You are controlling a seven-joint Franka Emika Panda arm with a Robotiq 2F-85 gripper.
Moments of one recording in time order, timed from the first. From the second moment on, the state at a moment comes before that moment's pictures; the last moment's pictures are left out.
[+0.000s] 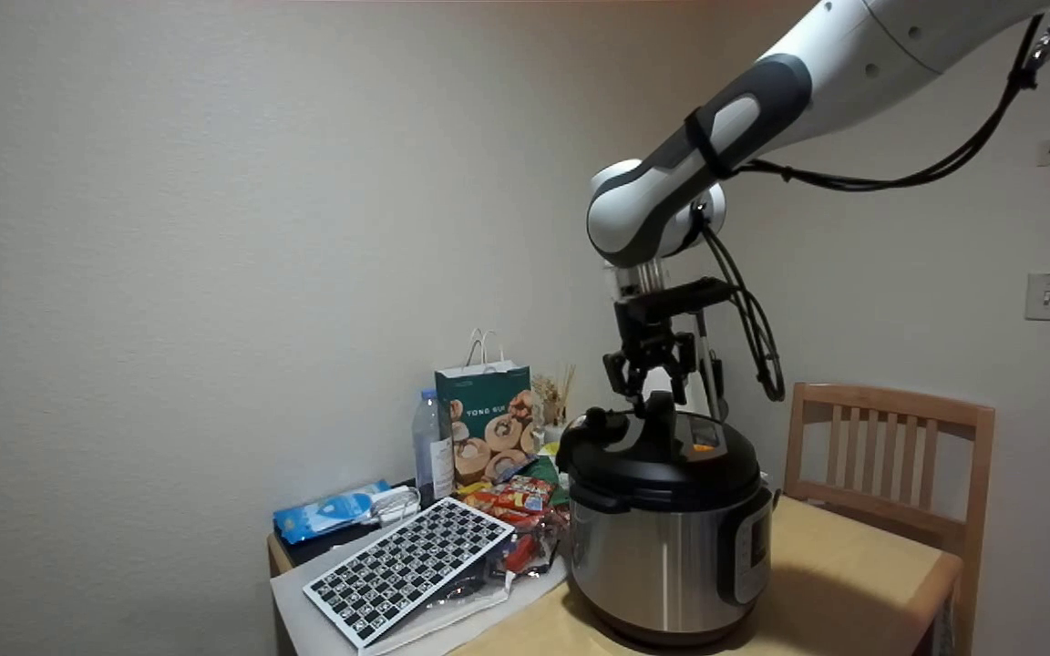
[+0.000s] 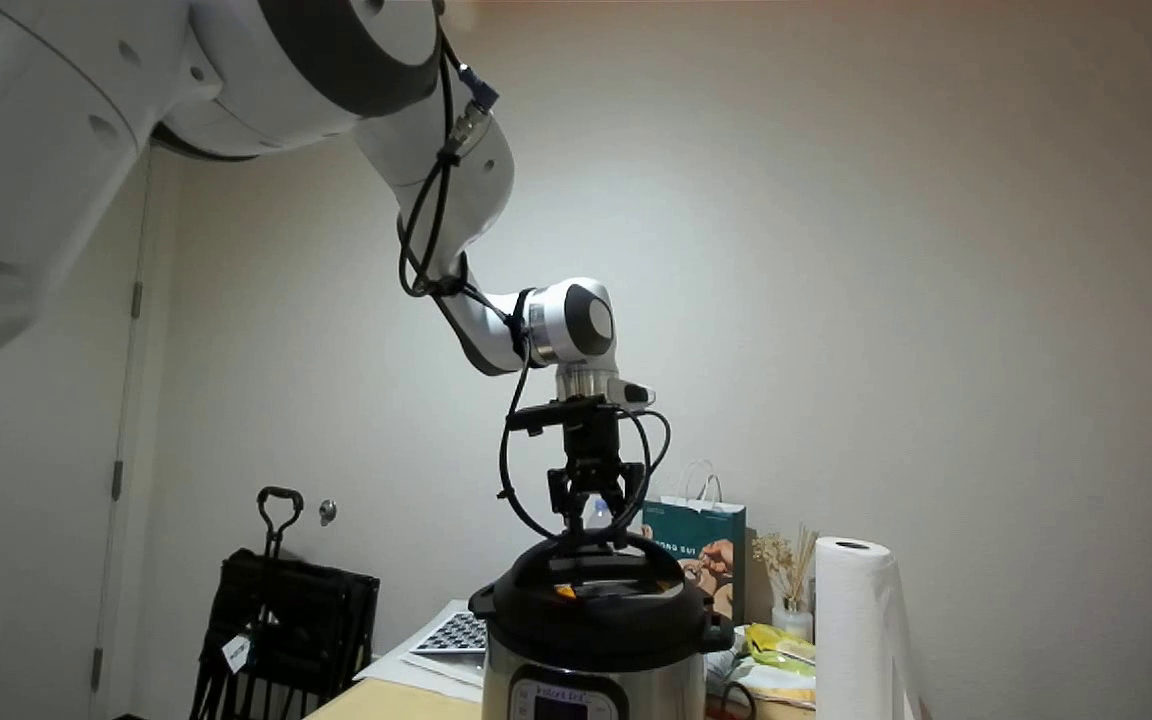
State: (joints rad) arm 0.02 0.30 -0.08 -1.75 -0.14 1.97 0.30
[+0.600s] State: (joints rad) arm 0.03 0.06 -0.06 -1.85 -0.14 2.00 0.60
